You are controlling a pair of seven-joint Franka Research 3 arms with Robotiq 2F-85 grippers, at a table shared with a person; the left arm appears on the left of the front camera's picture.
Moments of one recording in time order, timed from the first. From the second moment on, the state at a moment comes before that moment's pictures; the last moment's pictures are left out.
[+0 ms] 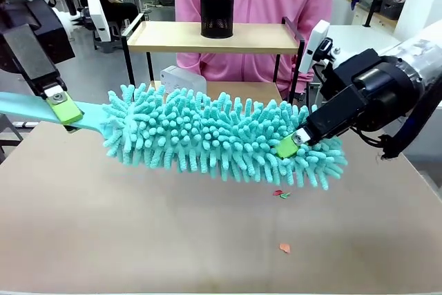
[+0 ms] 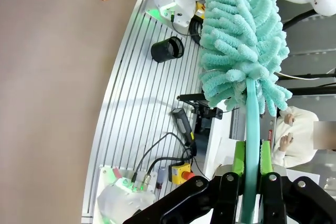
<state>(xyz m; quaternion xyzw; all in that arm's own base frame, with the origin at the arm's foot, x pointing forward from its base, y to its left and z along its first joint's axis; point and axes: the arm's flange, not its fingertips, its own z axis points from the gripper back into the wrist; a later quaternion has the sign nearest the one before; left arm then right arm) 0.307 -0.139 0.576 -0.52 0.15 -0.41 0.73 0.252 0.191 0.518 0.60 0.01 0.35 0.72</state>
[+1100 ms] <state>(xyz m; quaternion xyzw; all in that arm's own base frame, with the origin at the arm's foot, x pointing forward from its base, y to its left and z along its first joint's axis) 0.307 -0.138 0.577 -0.52 0.15 -0.41 0.73 0.253 0.190 0.516 0.60 0.01 0.35 0.72</state>
